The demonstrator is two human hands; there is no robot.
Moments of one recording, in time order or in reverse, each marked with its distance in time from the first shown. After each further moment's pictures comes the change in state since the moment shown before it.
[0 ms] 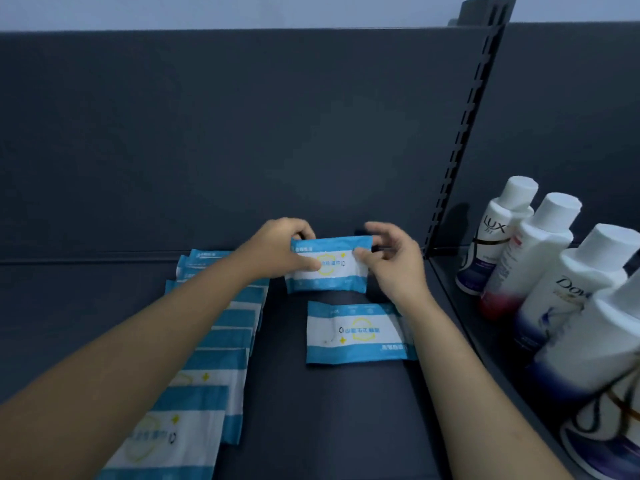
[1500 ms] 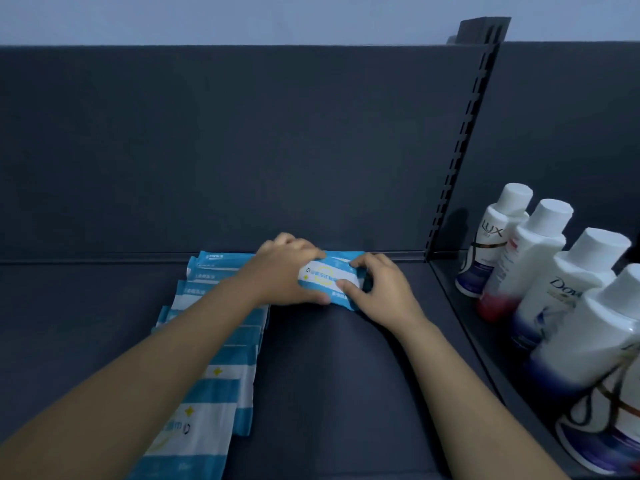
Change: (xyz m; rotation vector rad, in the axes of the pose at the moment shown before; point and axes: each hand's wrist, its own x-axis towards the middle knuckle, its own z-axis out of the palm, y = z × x) left_hand -0.026 -0.005 0.011 0.512 -0.100 0.135; right_hand -0.019 0.018 0.006 -0.667 -0.165 -0.225
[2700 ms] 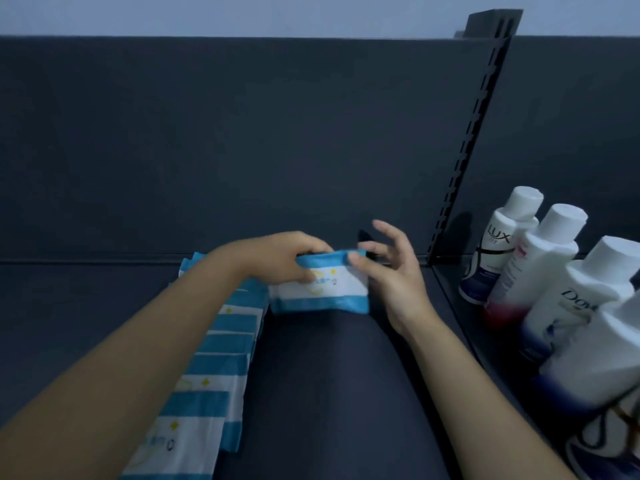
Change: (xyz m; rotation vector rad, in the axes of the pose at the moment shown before) left_hand 0.019 -0.004 -0.031 -0.534 -0.290 0.080; right_hand 0.006 -0.021 -0.020 1.105 0.091 0.260
